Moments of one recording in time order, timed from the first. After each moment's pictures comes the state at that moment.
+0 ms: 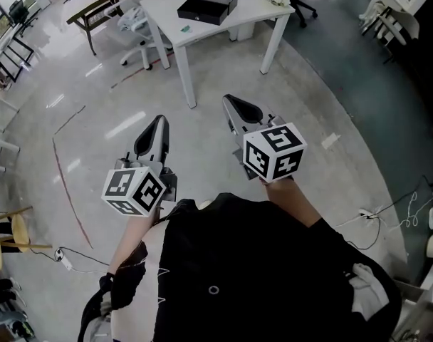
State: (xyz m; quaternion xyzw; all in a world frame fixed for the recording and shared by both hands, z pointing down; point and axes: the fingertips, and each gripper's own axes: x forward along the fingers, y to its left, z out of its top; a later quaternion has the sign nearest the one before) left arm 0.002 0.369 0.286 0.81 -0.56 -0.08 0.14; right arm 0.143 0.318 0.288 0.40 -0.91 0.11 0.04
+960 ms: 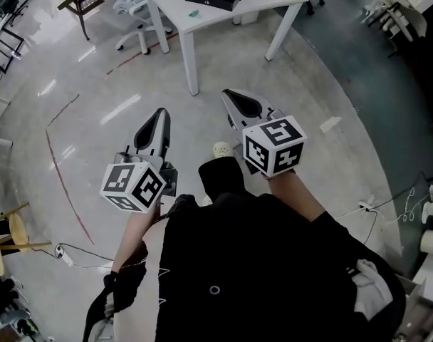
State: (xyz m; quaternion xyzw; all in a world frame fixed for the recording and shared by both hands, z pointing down) left arm -0.051 0.315 0.326 0.82 -0.55 -0.08 0.18; right arm 0.079 0.266 0.336 0.39 -0.91 0.13 0.09
